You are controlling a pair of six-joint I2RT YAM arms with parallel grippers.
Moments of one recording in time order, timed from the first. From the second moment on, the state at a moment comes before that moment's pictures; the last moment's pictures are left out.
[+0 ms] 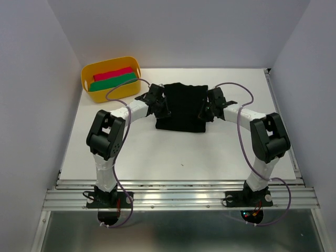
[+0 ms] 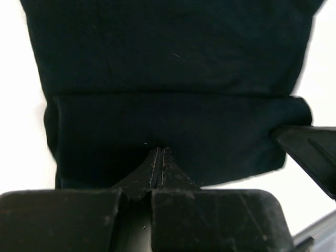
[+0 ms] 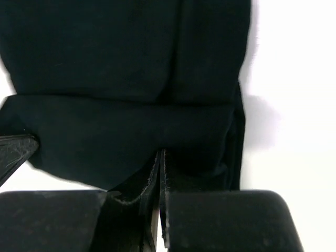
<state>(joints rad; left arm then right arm) -0.49 1.92 1.36 -0.30 0.14 -0.68 0.36 1.80 1.18 -0.27 -0.11 0.70</state>
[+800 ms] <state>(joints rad) -0.57 1.84 1.10 -0.12 0.12 -0.68 0.36 1.82 1.09 -0.21 -0.02 0.66</state>
